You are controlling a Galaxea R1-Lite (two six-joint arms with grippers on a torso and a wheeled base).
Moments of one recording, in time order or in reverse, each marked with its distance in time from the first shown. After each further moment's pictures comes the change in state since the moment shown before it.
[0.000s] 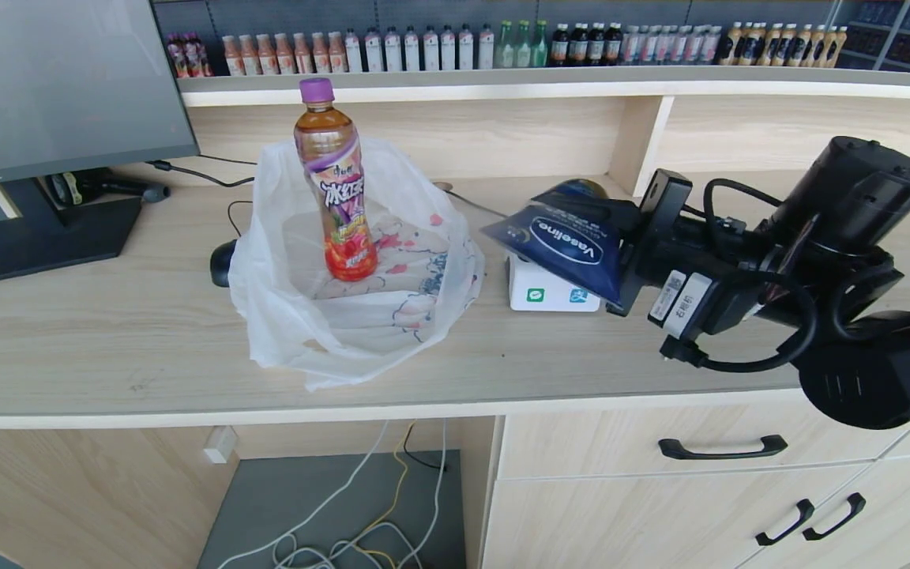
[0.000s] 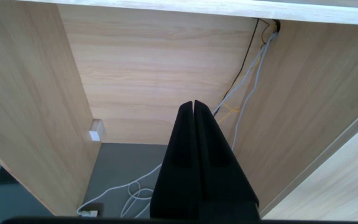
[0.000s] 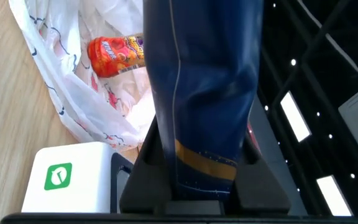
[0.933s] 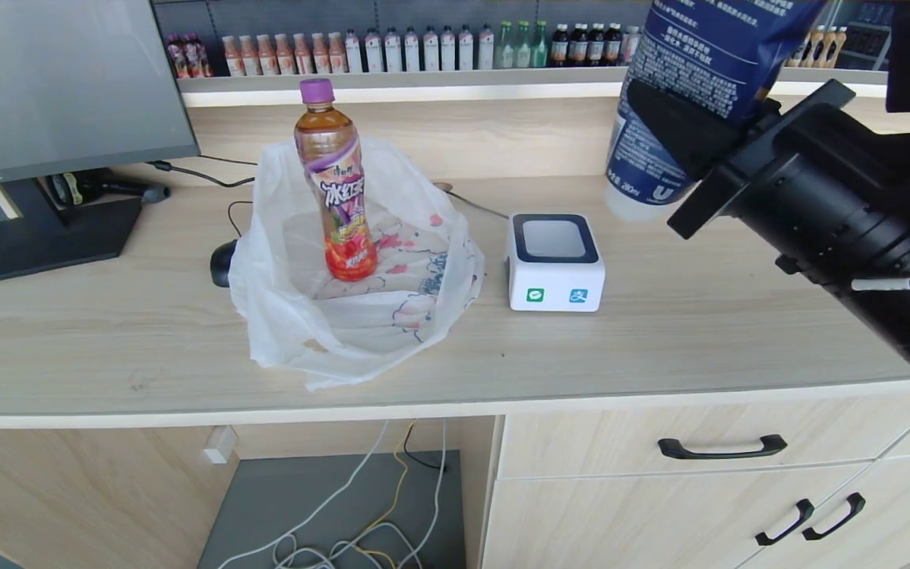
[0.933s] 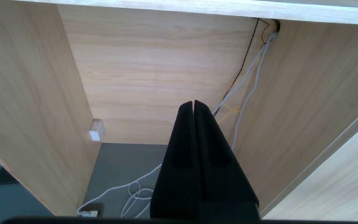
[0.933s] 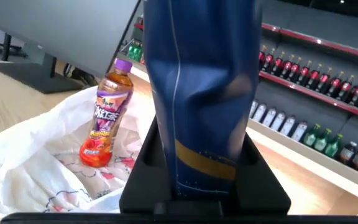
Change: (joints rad) left arm 0.000 0.000 0.000 0.000 0.000 0.001; right arm 0.169 -0.247 0.145 -0.093 -0.717 0.949
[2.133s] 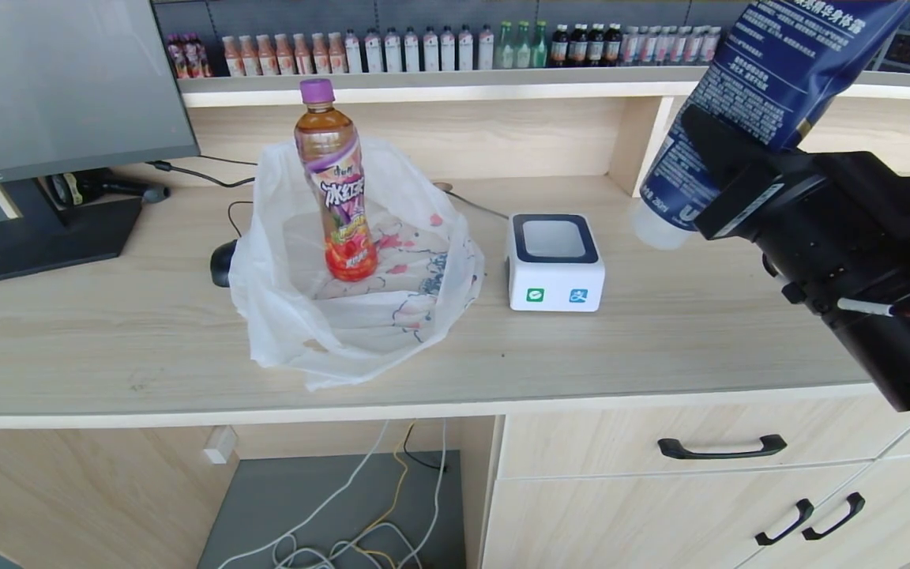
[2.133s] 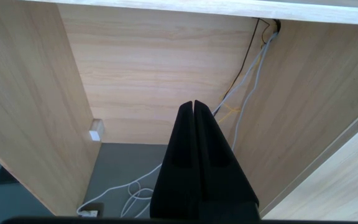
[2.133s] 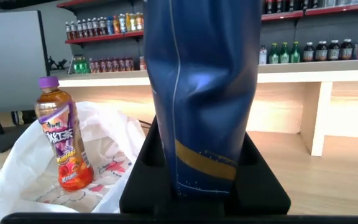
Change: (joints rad) left arm 0.000 0.000 0.000 0.000 0.000 -0.001; right arm 0.002 0.003 0.131 -0.157 -0.298 0.258
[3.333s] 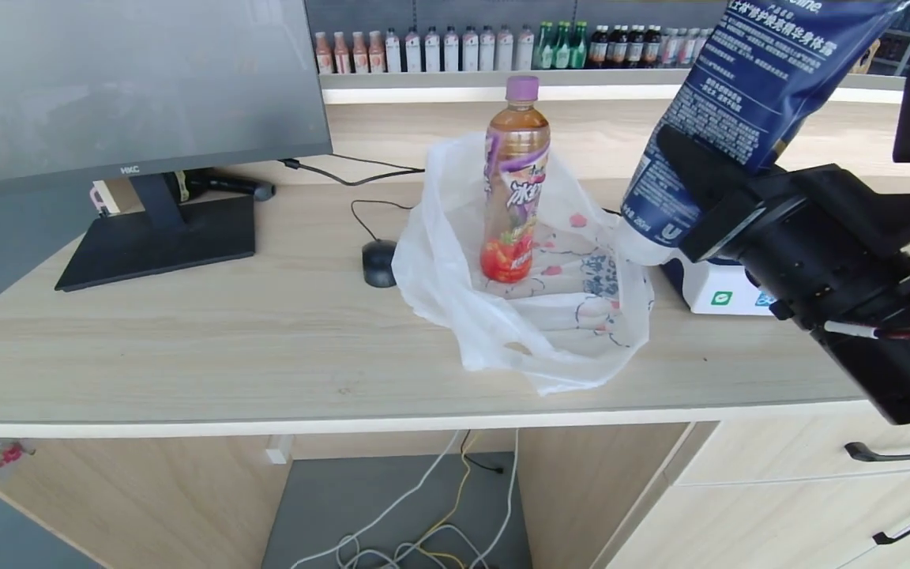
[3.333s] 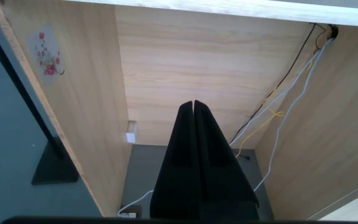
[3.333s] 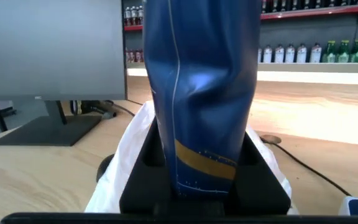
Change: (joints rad) left arm 0.000 0.000 0.000 0.000 0.000 0.000; right arm 0.005 0.018 0.023 -0.008 0.083 0.003
